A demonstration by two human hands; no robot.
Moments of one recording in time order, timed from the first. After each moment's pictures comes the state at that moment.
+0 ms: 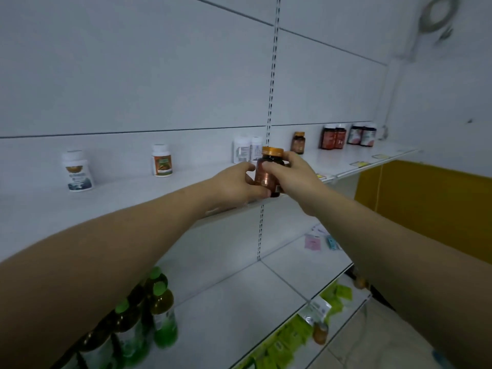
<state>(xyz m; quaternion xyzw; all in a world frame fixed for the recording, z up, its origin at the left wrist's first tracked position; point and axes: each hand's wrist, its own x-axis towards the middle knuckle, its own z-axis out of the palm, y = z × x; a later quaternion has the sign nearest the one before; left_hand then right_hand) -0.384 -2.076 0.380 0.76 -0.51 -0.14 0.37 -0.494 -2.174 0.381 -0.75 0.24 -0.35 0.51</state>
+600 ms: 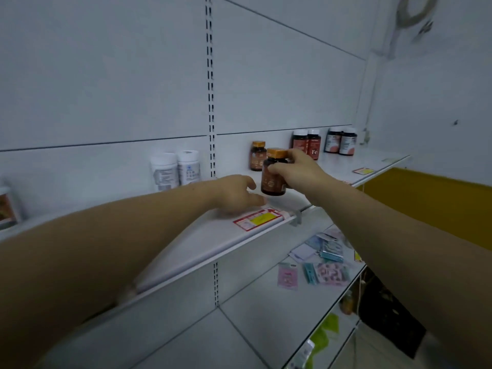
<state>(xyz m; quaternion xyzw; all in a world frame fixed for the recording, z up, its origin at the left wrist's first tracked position) -0.346 -2.350 0.381 0.82 -0.55 -0.10 0.15 -0.461 -2.463 0.387 -0.78 0.29 -0.34 0.45</state>
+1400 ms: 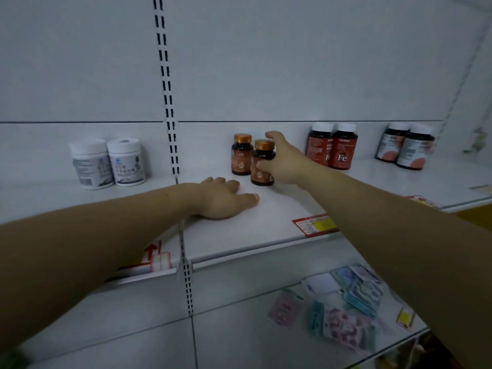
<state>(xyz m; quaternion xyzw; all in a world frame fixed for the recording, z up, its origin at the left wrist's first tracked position) -0.347 -2.520 0.357 0.94 -0.34 -0.09 0.01 -0.393 -2.685 0.384 -0.92 0.12 -0.18 0.32</state>
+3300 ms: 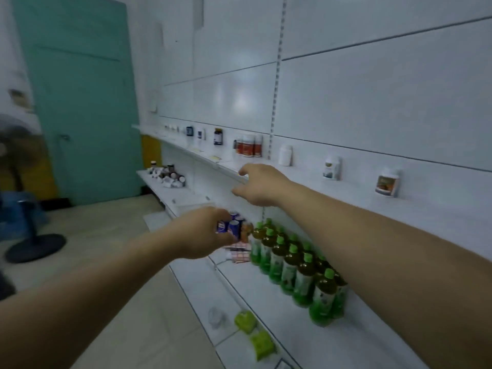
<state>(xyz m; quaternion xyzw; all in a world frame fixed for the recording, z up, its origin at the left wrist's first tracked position) -0.672 -1.990 0.355 0.96 0.23 0.09 0.15 -0.531 -2.061 0.411 -0.84 -0.51 -0.04 0.15</state>
